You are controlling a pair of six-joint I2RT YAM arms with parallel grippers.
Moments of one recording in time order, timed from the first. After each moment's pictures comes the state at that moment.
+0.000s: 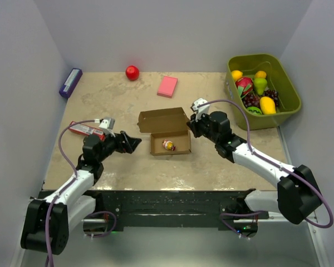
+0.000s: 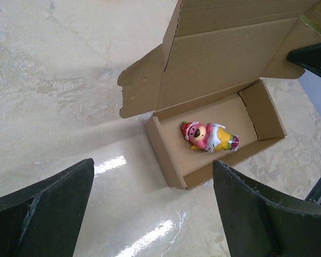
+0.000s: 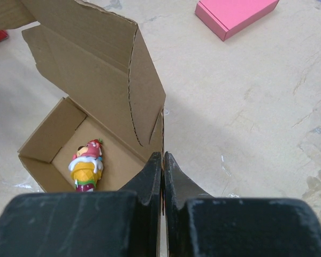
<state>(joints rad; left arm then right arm) -0.15 0.95 0.27 0.43 0.48 -0.41 0.57 1.26 0.73 0.20 -0.07 -0.02</state>
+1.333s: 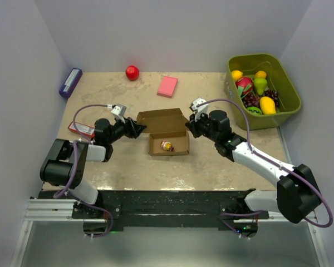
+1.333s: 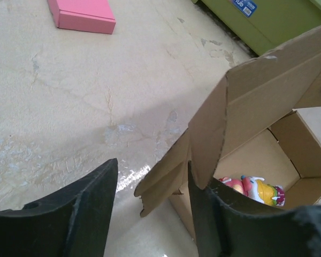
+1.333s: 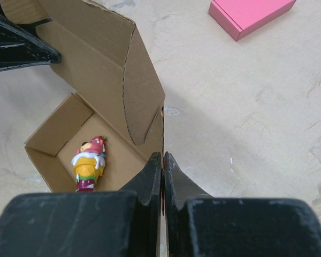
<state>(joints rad) -0.16 1.60 0.46 0.98 0.59 -0.33 0.56 1.27 0.75 0.18 -0.13 -0.02</state>
